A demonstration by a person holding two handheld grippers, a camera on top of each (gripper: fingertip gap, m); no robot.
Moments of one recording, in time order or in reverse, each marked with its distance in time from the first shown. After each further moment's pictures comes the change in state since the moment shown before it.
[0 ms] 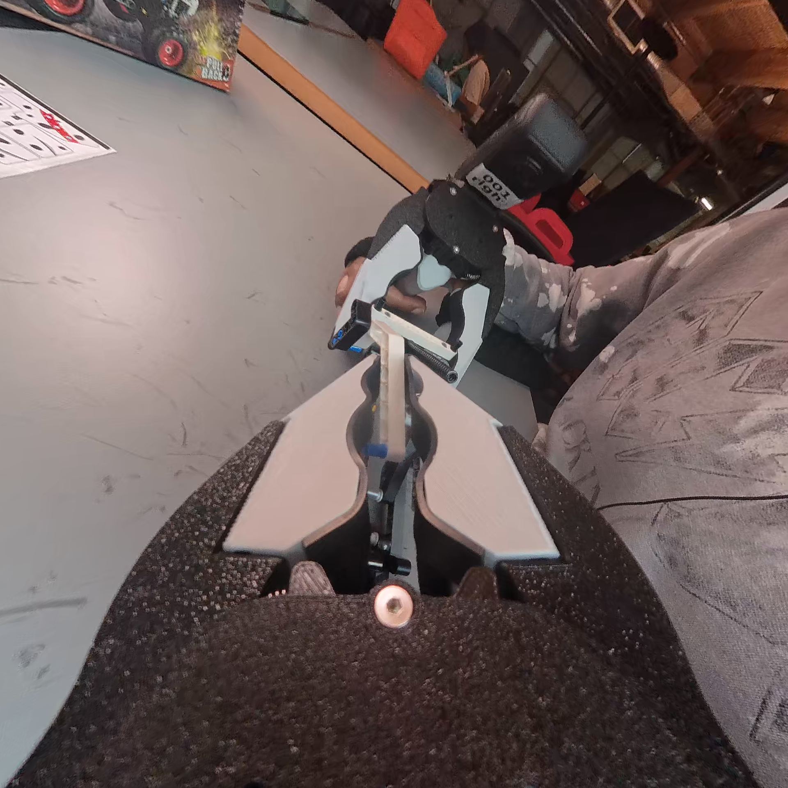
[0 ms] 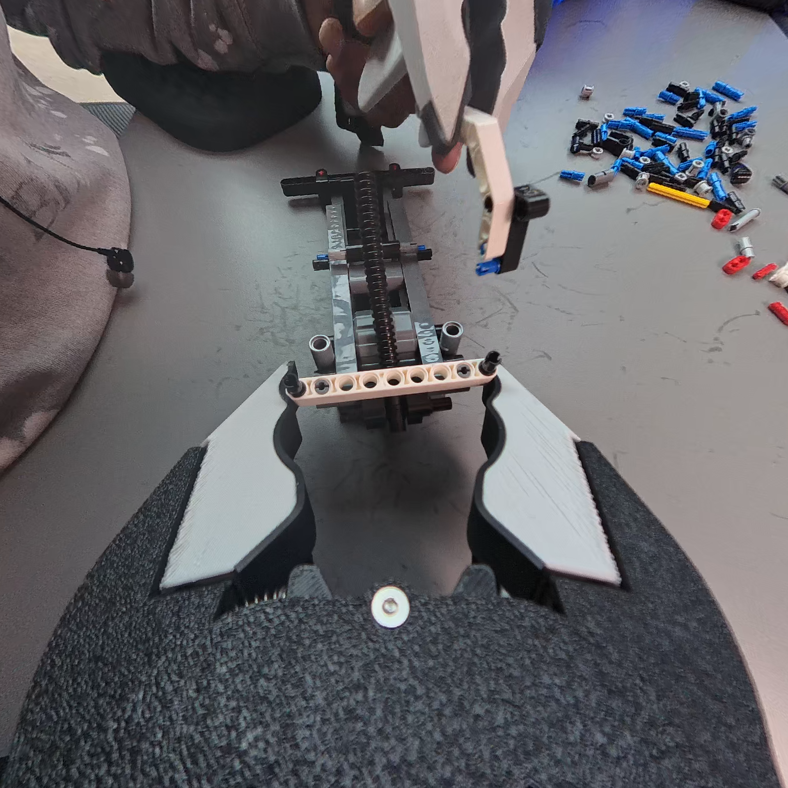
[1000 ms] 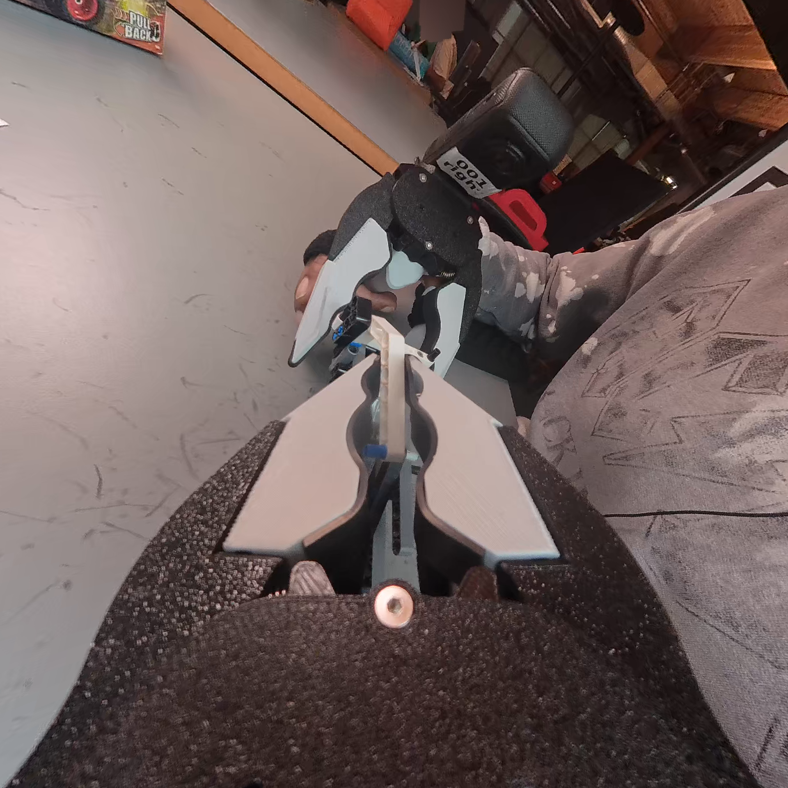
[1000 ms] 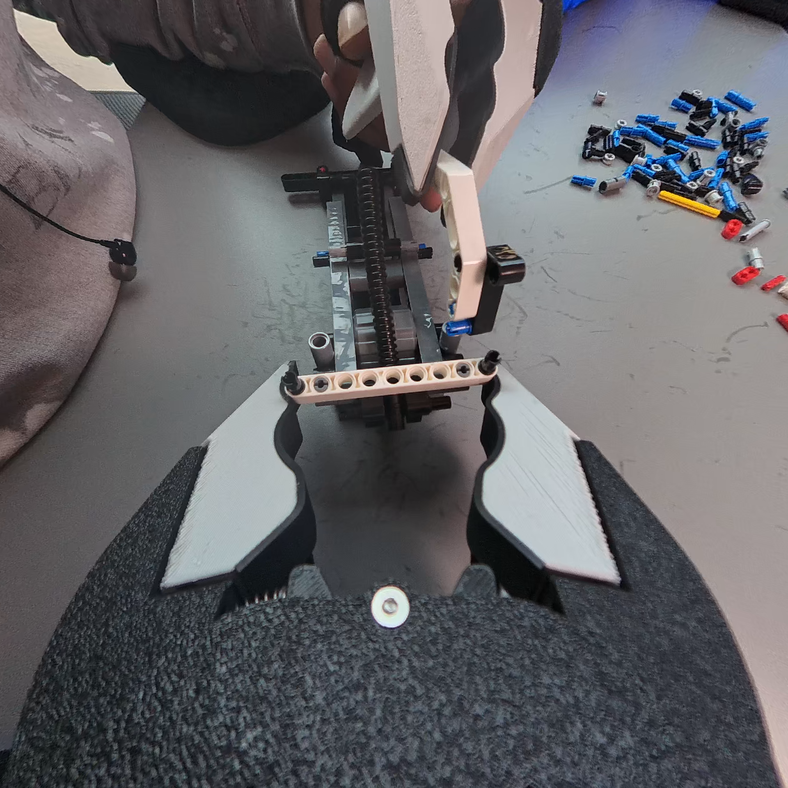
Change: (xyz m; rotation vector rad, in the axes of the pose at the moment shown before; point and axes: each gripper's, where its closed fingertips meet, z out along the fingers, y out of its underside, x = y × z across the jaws) left arm 0.019 0.007 0.027 -0.051 0.071 0.002; right arm -0.004 0.000 0.001 -0.003 -0.011 -0.027
